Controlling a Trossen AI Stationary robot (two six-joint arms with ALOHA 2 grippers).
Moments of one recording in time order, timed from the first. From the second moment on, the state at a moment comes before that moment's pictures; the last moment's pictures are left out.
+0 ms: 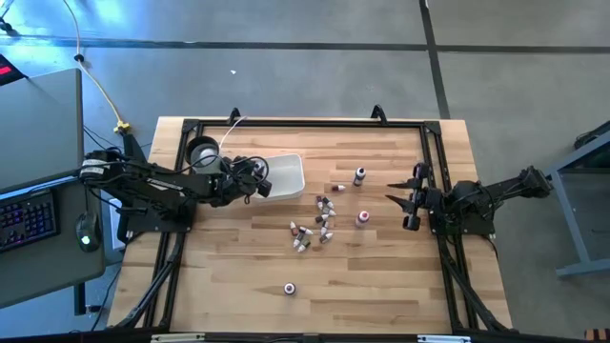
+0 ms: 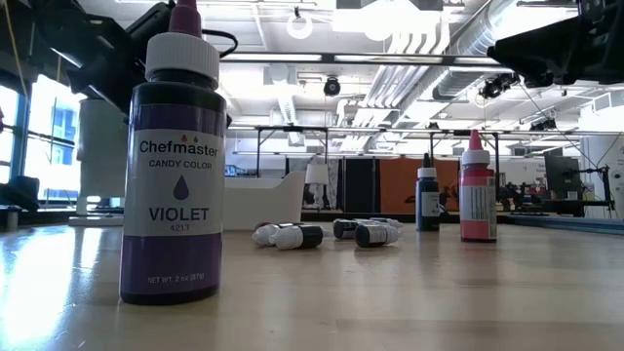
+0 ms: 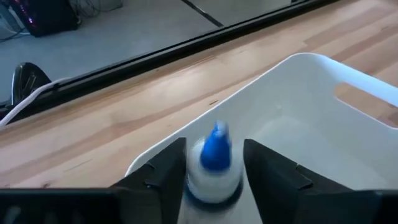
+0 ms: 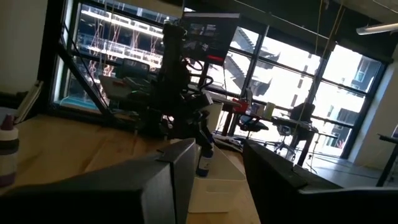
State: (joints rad) left arm 0.07 1.27 0.47 0.11 -0.84 -0.58; right arm 0.27 0.12 0.01 0.32 0.41 -0.34
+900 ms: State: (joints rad) left arm 0.07 0.97 1.09 -0.71 -0.50 -0.30; right arm 0.27 0.23 0.01 0.28 0.47 0.01
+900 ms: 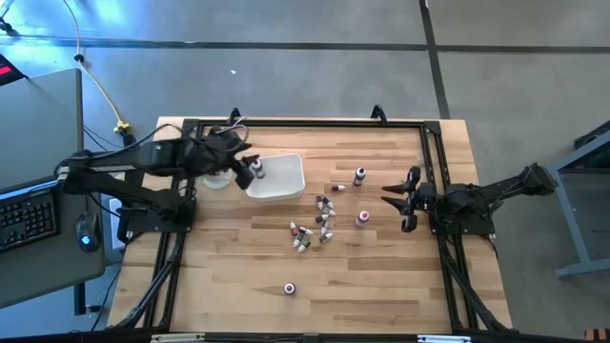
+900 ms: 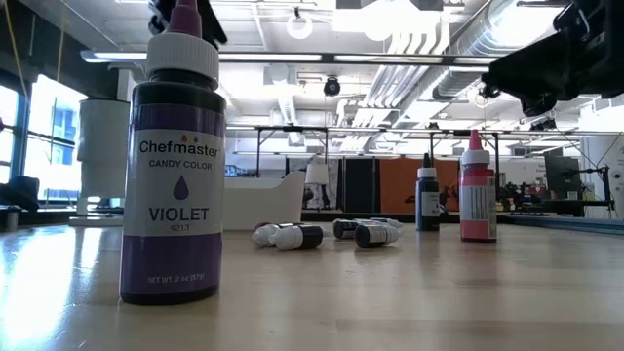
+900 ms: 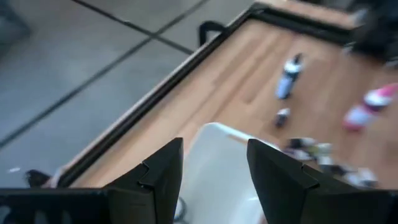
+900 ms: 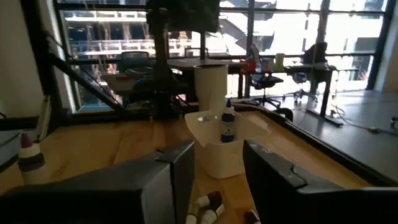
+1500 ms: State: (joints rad) left arm 0.07 0.88 0.93 -0.60 -0.41 -0.35; right arm 0.02 0.70 0.10 0.49 0.60 0.07
